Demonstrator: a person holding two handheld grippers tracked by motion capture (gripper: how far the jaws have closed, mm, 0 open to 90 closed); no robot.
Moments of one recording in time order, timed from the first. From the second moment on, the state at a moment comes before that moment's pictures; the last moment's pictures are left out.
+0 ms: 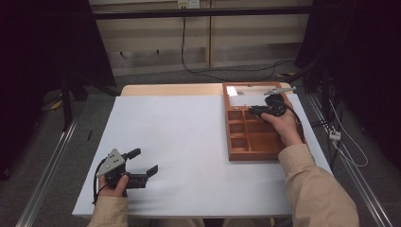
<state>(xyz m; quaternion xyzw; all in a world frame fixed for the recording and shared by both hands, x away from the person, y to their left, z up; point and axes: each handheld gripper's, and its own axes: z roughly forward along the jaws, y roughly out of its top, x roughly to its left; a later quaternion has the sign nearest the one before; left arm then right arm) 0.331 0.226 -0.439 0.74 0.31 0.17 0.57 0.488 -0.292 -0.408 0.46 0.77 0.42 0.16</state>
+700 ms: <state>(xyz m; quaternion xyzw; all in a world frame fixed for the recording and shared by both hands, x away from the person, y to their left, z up) 0.330 0.226 -0.439 0.74 0.32 0.16 0.58 0.490 -0.293 -0.421 0.46 0.78 0.40 0.16</state>
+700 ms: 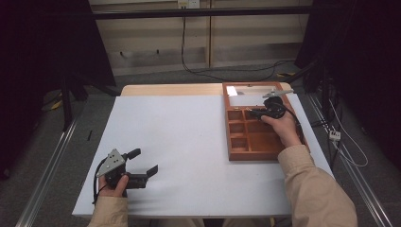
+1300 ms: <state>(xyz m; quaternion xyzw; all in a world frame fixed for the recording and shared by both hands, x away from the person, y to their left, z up) 0.330 0.224 -0.440 0.74 0.32 0.16 0.57 0.488 -0.293 -0.421 0.47 0.78 0.38 0.16</state>
